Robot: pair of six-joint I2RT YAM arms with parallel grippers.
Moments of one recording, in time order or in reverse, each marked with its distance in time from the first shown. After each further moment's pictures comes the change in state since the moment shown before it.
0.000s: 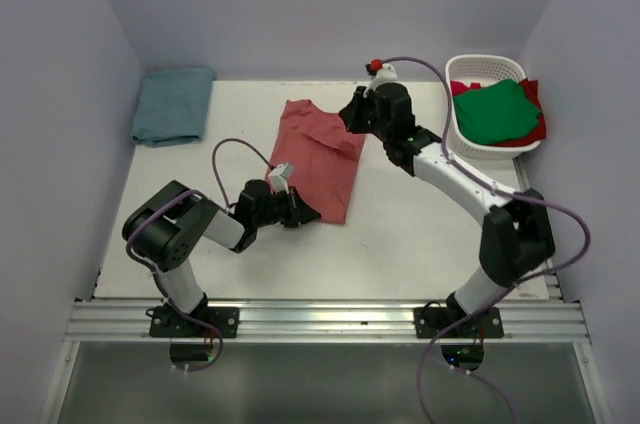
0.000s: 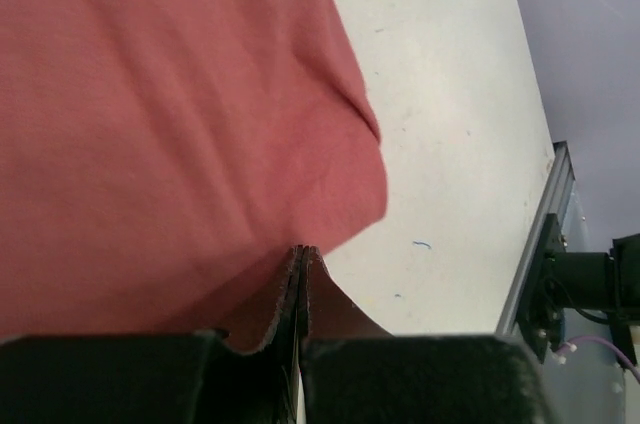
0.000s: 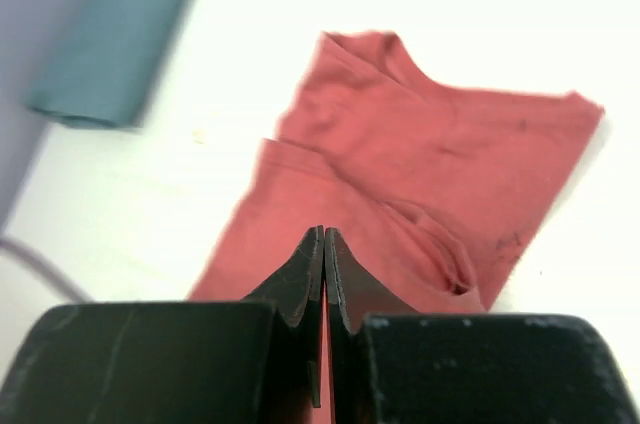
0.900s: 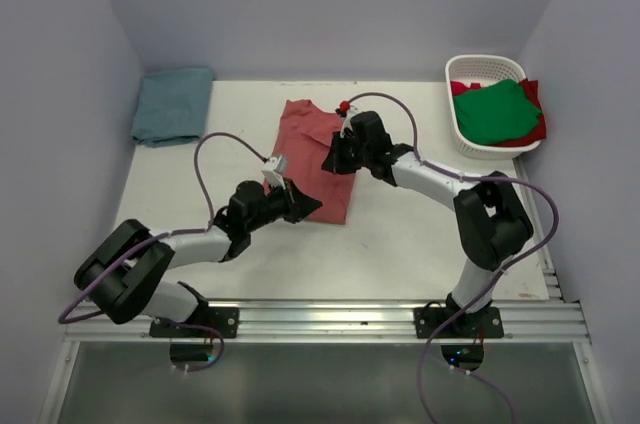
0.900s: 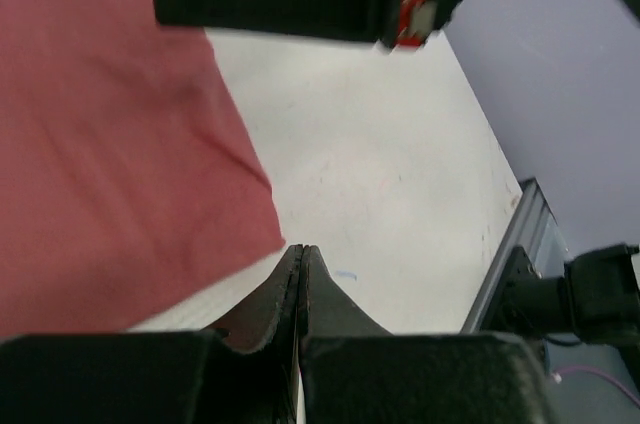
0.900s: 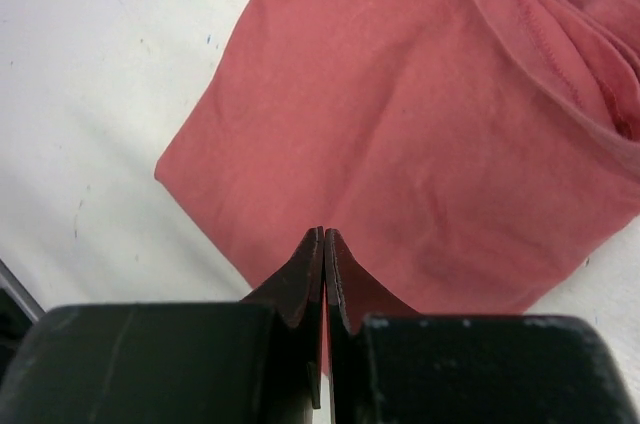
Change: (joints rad) left arm -0.103 -0.350 -0.068 -0.138 -0.148 -0.007; right arm 0.079 0.021 -0.156 -0.077 -0.241 0.021
